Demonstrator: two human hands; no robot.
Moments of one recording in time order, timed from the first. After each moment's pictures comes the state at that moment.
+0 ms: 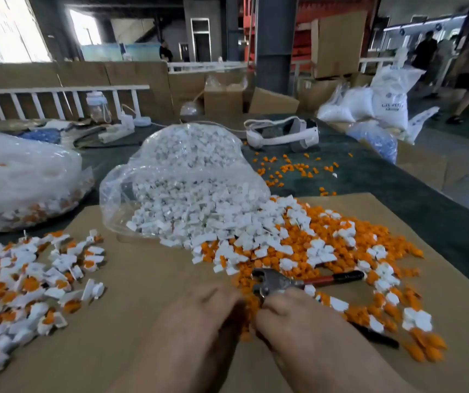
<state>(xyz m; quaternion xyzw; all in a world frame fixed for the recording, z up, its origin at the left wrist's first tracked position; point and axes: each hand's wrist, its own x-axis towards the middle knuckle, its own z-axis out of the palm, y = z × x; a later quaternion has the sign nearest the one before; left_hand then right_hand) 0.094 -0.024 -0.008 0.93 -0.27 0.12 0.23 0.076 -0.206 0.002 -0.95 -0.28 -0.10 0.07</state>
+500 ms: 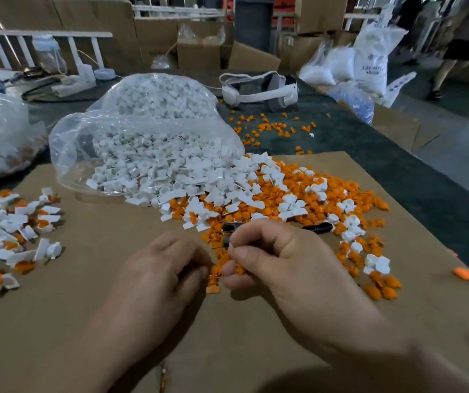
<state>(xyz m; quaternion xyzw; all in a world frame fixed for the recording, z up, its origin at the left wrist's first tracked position) 0.085 -0.024 -0.024 0.93 -0.21 0.11 0.29 0.058 -0.216 0.009 -0.74 -0.02 0.08 0.67</state>
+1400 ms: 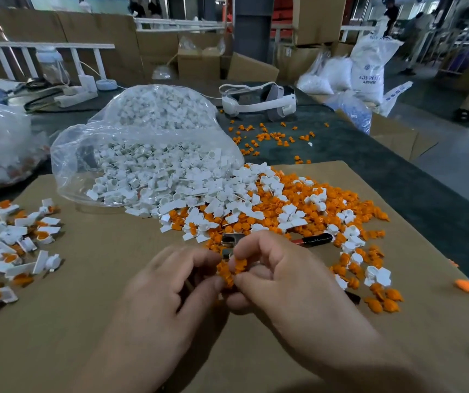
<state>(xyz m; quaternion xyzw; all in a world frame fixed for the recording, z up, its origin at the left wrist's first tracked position) 0.070 -0.036 -0.016 0.89 -0.20 0.14 0.39 0.060 -0.216 0.005 -0.79 -0.04 0.07 0.60</state>
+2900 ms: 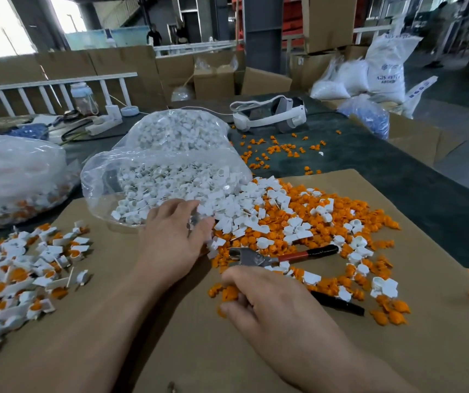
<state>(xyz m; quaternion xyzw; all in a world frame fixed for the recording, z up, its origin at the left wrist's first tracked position) 0.176 -0.035 -0.015 0.97 -0.06 0.13 0.20 0.058 -0.214 0.004 -0.92 -0.22 -0.05 0.32</state>
